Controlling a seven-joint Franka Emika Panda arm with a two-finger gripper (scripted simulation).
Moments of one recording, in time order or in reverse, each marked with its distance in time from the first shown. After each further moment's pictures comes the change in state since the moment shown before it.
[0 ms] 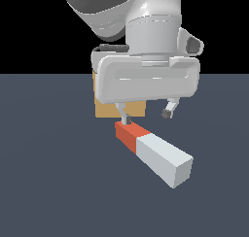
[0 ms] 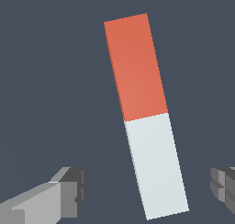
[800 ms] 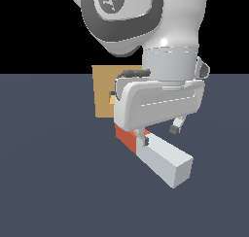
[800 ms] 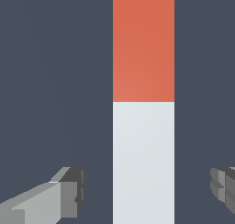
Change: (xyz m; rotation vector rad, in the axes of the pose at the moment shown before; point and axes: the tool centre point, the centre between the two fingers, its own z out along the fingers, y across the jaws) arm -0.015 0.023 0.039 0.009 0.008 -0.217
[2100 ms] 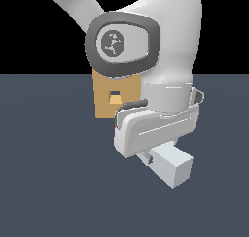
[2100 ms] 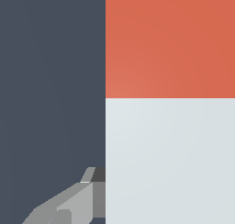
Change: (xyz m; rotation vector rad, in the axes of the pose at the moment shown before) arm 0.001 0.000 0.049 0.000 0.000 0.002
